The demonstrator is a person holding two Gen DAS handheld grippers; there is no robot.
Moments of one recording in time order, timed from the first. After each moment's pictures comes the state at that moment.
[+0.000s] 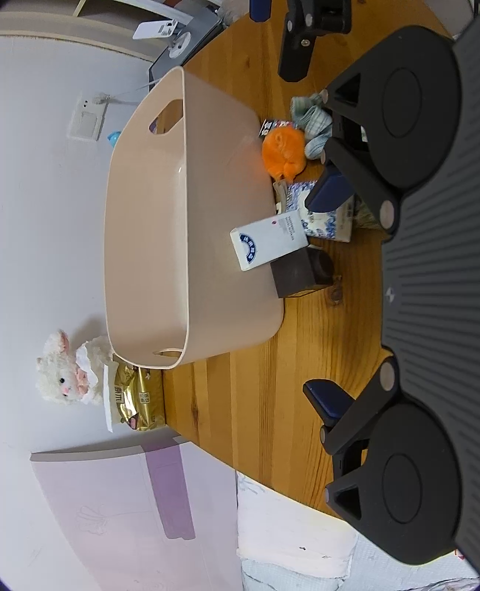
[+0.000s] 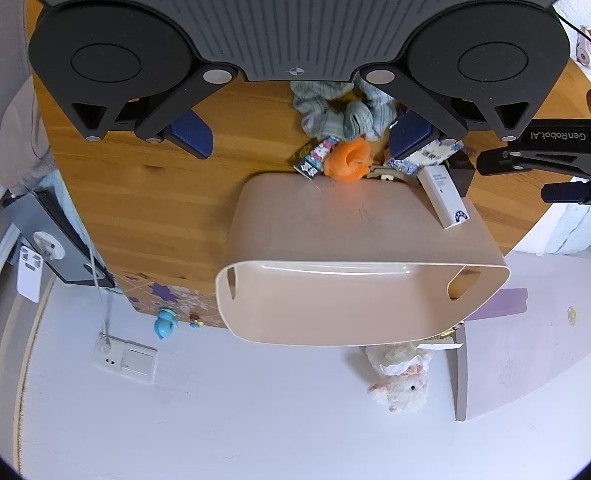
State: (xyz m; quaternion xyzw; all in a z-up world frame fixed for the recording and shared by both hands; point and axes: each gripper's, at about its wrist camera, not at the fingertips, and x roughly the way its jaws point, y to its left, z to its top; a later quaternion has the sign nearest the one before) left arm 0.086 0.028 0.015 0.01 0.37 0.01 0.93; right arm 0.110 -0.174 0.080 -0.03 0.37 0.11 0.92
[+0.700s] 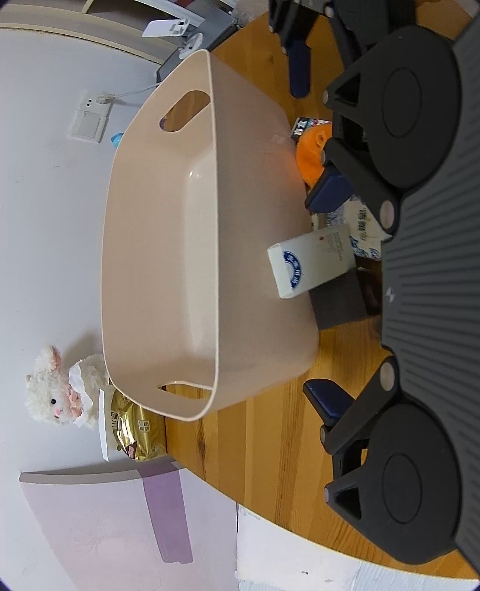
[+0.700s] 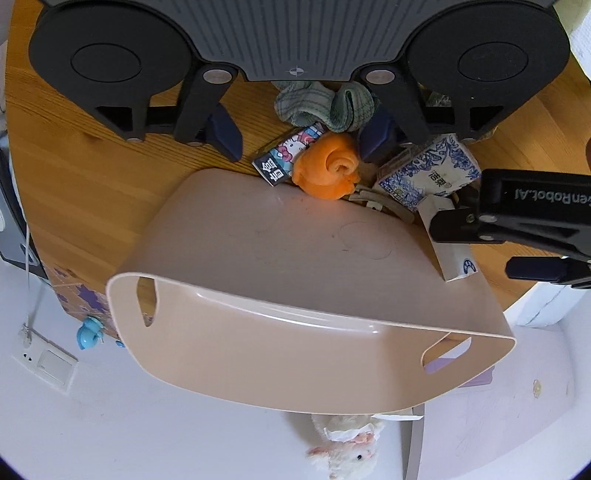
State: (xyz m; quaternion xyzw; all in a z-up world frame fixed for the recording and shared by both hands) left arm 0.134 0.017 0.001 -0.01 0.37 -0.01 0.93; right arm 0.164 -0.146 0.039 -0.10 0.43 0.19 0.88
